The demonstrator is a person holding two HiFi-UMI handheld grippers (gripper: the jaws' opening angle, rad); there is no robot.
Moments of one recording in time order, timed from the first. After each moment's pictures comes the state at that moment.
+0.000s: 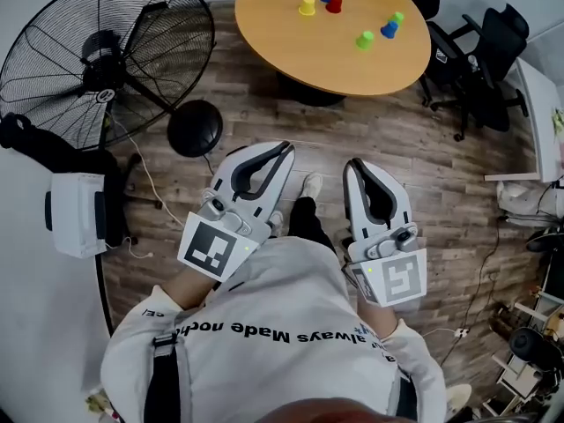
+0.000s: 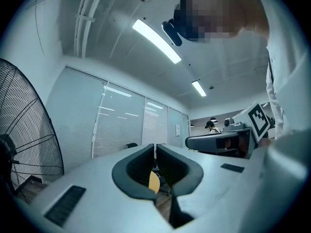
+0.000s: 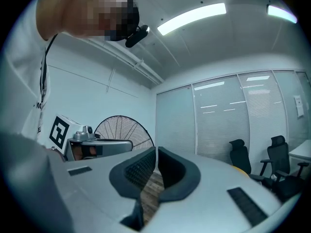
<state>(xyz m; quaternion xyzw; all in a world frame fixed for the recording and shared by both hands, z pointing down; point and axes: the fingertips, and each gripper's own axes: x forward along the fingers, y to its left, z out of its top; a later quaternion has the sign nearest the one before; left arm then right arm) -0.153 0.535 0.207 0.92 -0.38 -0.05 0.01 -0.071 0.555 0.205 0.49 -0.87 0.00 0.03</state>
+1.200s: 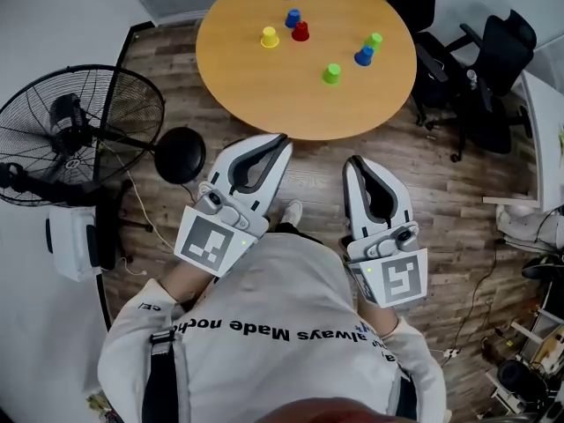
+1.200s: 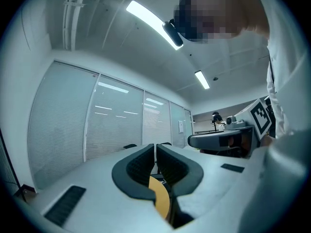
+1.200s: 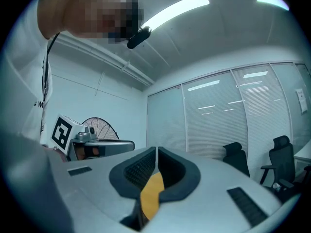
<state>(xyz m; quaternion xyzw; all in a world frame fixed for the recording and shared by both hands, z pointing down) 0.031 0.322 0.197 0.92 -0.38 -0.03 0.00 0.114 0.349 0.197 0.49 -0.87 0.01 0.00</state>
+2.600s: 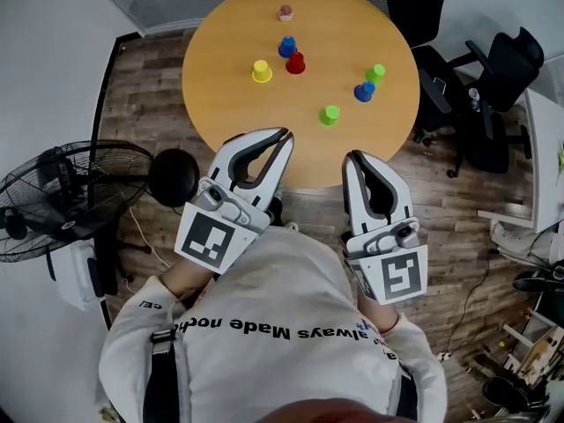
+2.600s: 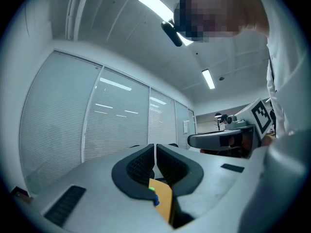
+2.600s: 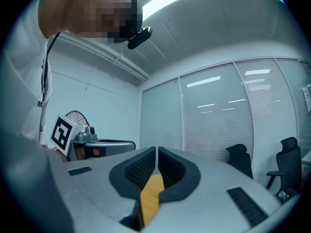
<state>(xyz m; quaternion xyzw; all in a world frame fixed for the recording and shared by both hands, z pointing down) 0.029 0.121 0.208 0.93 -0.38 -0.03 0.00 0.108 0.149 0.205 0.49 -0.87 0.00 0.02</state>
